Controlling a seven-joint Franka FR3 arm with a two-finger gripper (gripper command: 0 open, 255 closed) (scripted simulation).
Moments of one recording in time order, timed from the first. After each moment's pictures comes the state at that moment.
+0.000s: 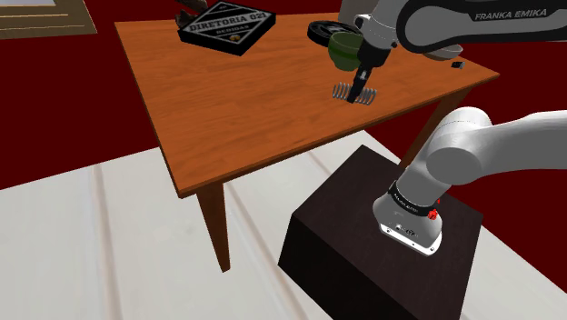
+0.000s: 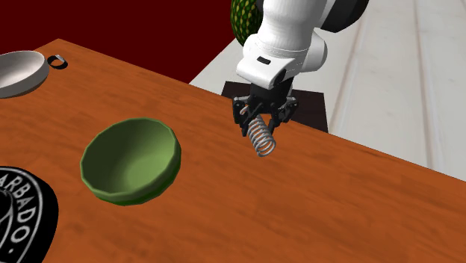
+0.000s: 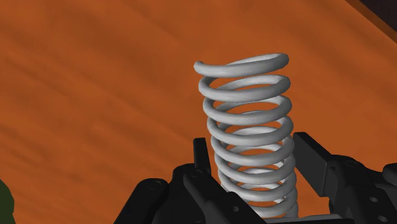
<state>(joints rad) 0.05 -0.95 -0.12 -2.80 -0.20 1.97 -0.30</state>
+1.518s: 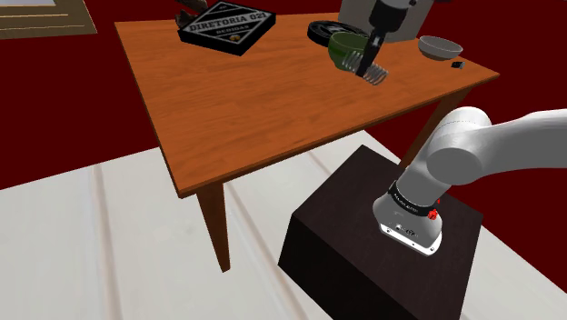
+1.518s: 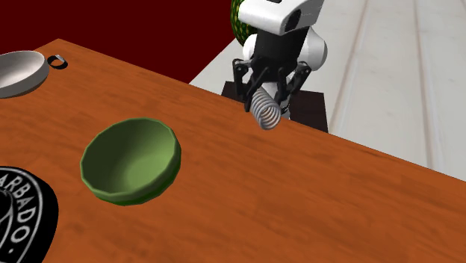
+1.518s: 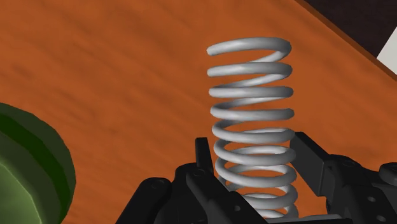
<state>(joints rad) 0.06 -0.94 -0.09 -2.58 -0.17 1.77 -0.31</state>
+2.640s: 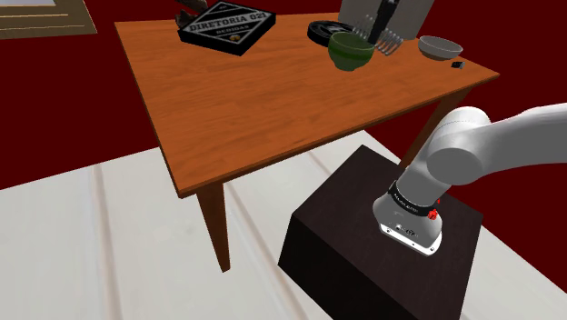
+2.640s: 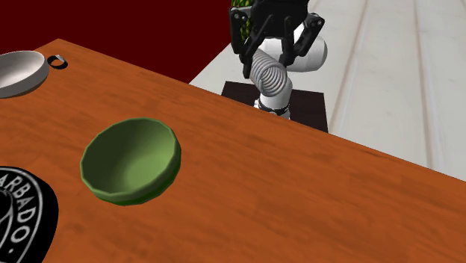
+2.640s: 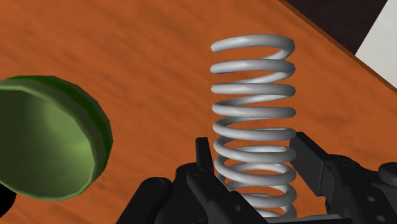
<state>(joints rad) 0.07 -0.87 -0.09 -2.33 -0.16 1.59 -0.34</state>
